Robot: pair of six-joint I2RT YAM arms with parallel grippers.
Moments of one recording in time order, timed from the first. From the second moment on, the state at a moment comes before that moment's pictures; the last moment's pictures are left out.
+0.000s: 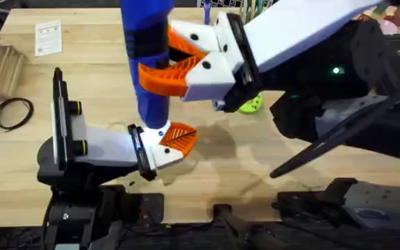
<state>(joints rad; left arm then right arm) 0.02 0.01 0.01 -0.13 1.21 0.03 0.73 1.42 0.68 1.36 -0.89 0.47</state>
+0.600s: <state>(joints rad) 0.02 0.01 0.01 -0.13 1.22 0.03 0.73 1.42 0.69 1.17 -0.89 0.46</state>
